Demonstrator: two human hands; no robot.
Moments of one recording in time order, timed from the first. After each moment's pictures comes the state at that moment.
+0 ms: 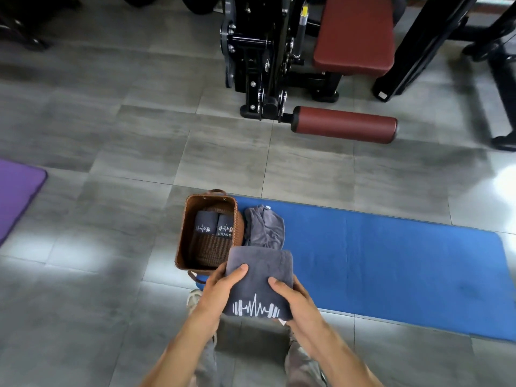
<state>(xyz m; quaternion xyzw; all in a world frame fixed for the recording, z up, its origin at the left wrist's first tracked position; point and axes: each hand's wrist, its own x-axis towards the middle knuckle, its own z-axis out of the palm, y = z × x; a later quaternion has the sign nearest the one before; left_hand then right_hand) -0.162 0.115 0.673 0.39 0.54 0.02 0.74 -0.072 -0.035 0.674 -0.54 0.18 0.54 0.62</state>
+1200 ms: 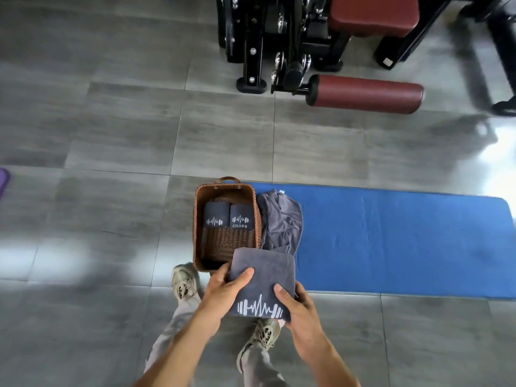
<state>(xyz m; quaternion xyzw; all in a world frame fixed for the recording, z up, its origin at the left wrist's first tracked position) -0.235 0.278 0.558 0.49 0.50 -0.09 0.71 -0.180 0.111 0.546 -0.57 0.25 0.44 0.65</state>
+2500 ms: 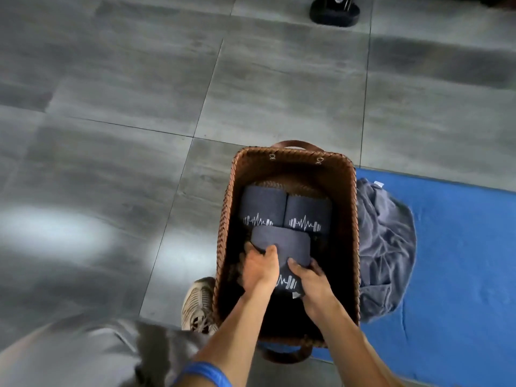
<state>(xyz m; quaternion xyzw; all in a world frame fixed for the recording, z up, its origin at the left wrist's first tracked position) -0.176 0.407 0.041 0.59 0.65 -0.12 0.46 -0.133 0.304 0.032 -0.62 0.28 0.45 0.58</state>
